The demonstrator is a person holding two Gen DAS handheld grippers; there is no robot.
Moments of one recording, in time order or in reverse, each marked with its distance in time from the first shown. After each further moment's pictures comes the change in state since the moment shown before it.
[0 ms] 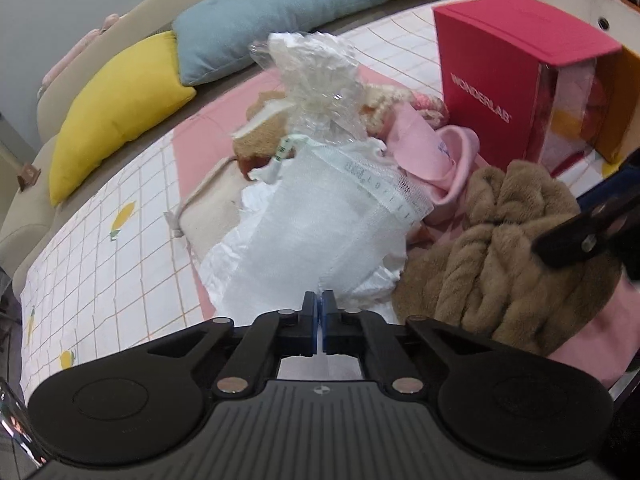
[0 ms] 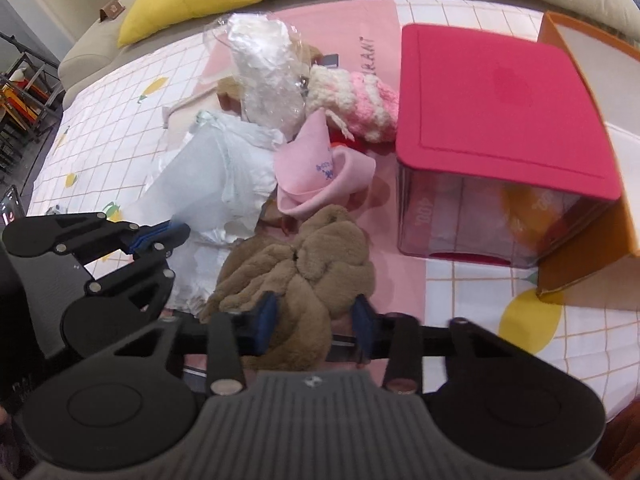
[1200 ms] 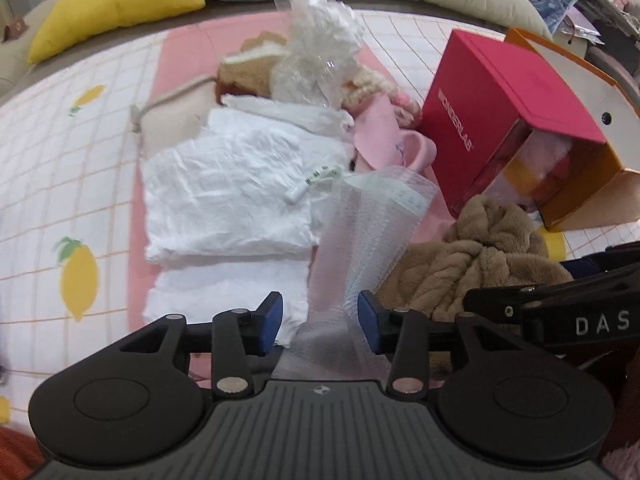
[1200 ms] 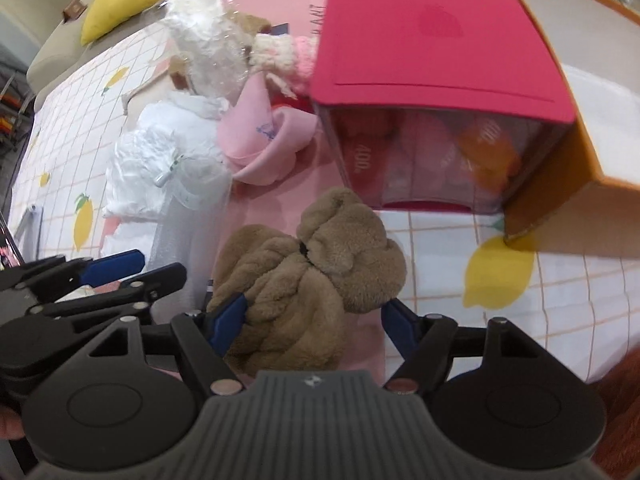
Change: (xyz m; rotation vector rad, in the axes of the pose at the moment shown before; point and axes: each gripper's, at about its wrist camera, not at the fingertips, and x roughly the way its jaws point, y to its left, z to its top) left arm -0.004 0.006 -0.004 -0.361 0.150 -0.264; right arm 0.002 -0.024 -0.016 0.076 0.081 -0.039
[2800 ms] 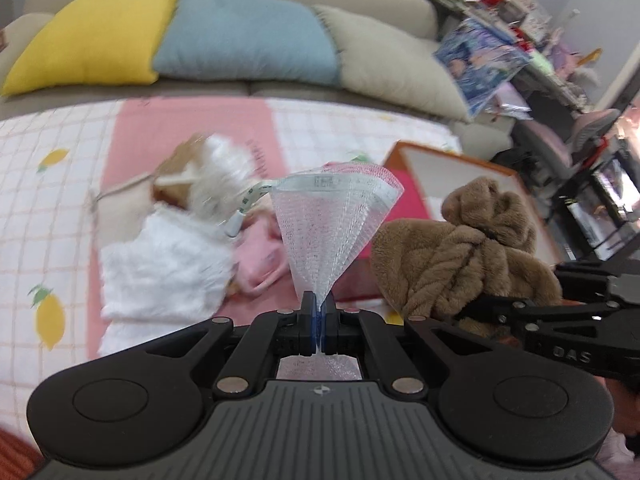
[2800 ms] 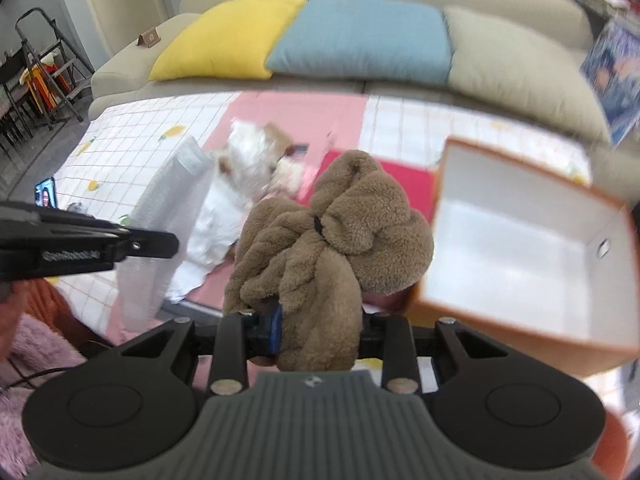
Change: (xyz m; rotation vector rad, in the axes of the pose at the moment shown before) left arm -0.106 -0.044 0.048 -0.063 -0.164 -0.225; right arm -0.159 -0.030 -0.006 -0.268 -0.265 -0.034
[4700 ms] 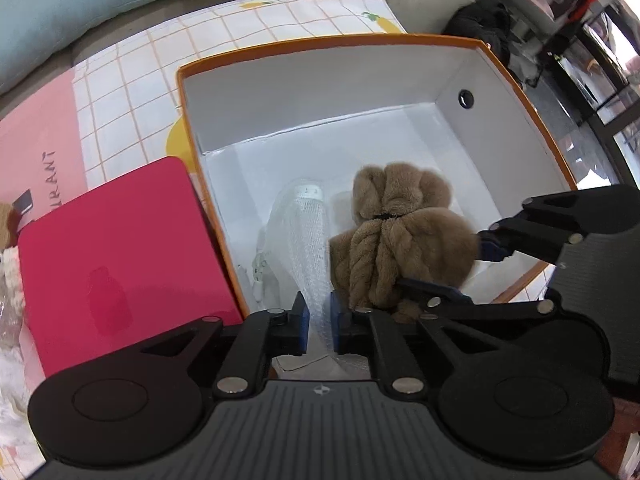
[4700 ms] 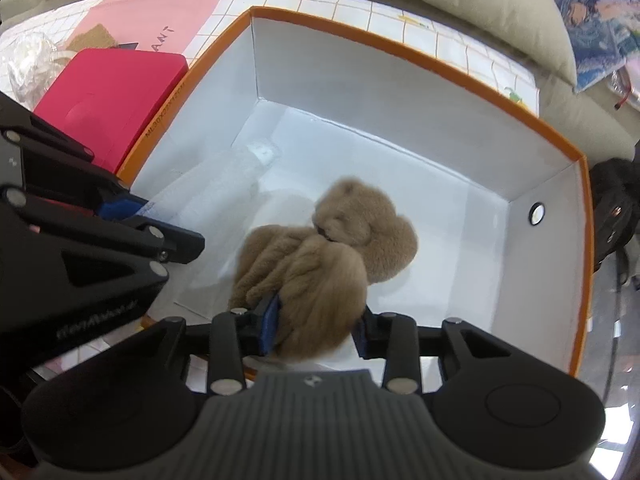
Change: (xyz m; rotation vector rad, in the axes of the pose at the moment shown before) left arm 0.199 -0.163 0.059 0.257 0.387 0.014; right arm 0.106 -0.166 0.010 -0.046 0.316 -0.173
